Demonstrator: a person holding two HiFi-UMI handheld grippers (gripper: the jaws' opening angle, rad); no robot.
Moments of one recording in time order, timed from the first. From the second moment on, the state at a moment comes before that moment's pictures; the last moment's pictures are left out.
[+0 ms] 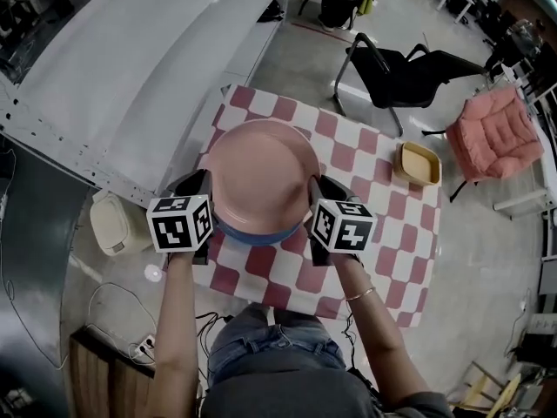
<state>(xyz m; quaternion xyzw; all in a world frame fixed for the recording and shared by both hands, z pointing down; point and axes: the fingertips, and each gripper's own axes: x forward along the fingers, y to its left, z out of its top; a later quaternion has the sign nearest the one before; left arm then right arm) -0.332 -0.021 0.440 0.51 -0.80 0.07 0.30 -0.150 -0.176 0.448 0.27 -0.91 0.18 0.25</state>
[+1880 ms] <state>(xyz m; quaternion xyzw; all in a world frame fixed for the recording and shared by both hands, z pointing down) -0.328 -0.002 0.521 0.46 -0.82 0.07 0.34 -0.160 -0.174 0.530 0.26 -0.90 0.11 0.33</state>
